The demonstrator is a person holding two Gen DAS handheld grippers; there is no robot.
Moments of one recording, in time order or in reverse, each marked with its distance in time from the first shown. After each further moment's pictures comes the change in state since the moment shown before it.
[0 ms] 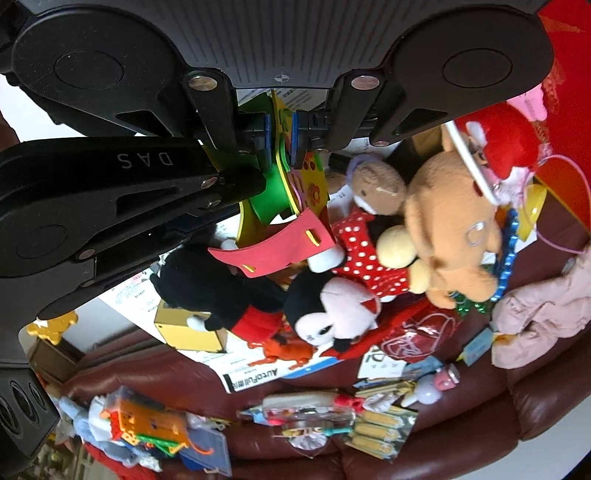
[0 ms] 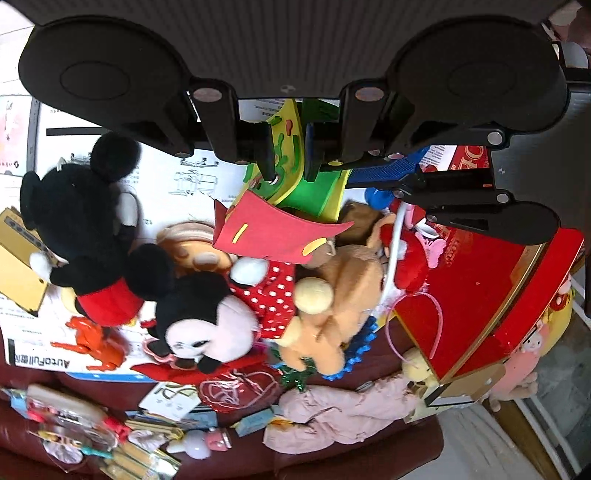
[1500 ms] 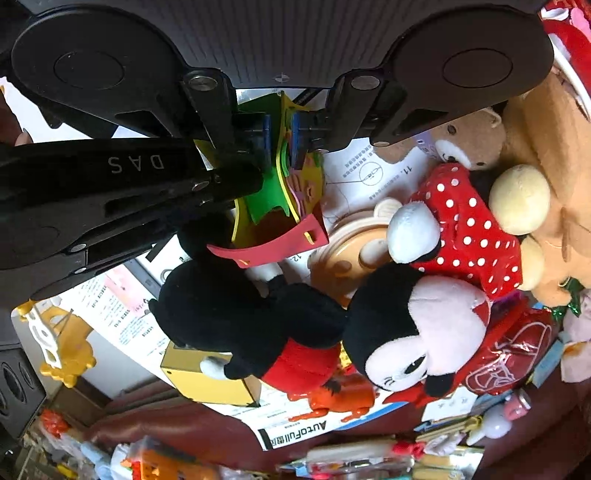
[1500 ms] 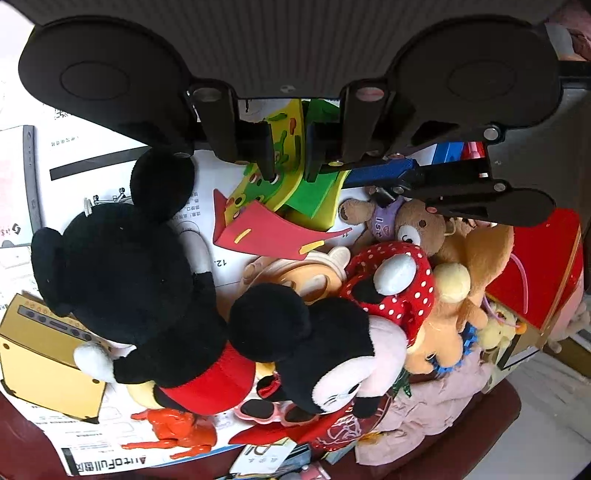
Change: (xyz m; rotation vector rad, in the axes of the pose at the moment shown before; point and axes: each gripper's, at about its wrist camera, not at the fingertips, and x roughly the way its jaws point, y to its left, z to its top) left arm 0.112 -0.016 0.042 0.091 0.170 -0.138; right arm 0.048 -0.102 -0.009 0.294 0.065 -0.006
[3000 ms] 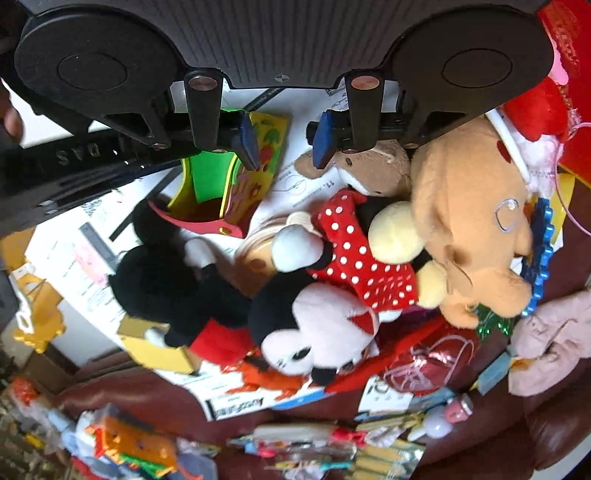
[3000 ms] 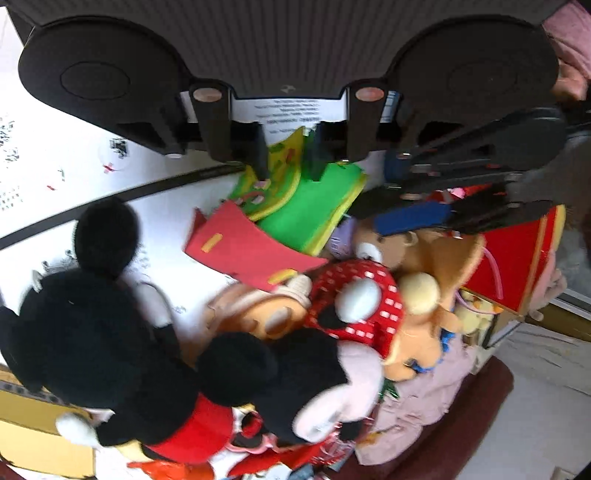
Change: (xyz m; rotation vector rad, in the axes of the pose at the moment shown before) left arm -0.047 0.046 -0.022 -0.069 -0.077 0.064; right arm 0.007 0.001 -0.019 0.155 0.036 0.134
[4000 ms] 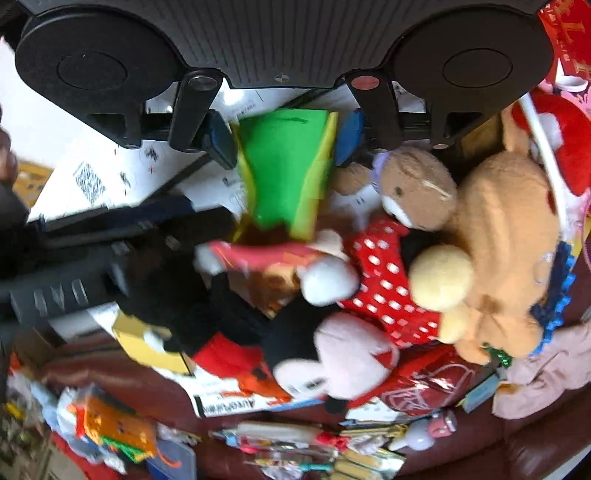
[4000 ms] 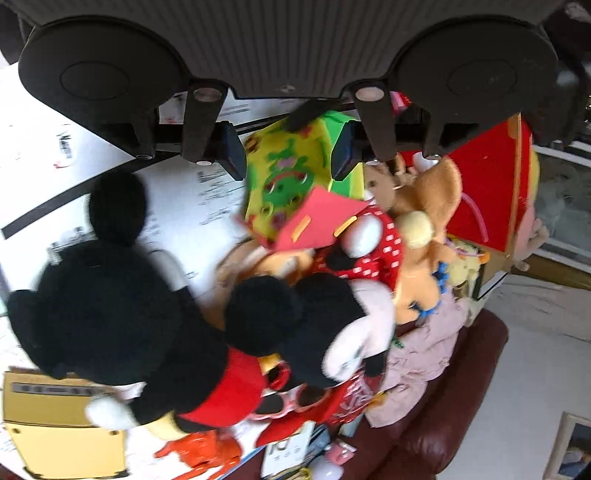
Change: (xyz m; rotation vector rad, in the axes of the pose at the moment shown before) left arm 0.024 -0.019 -0.020 -0.120 -0.037 0.014; right arm -0.013 -0.025 0.023 0.142 -0.079 0.075
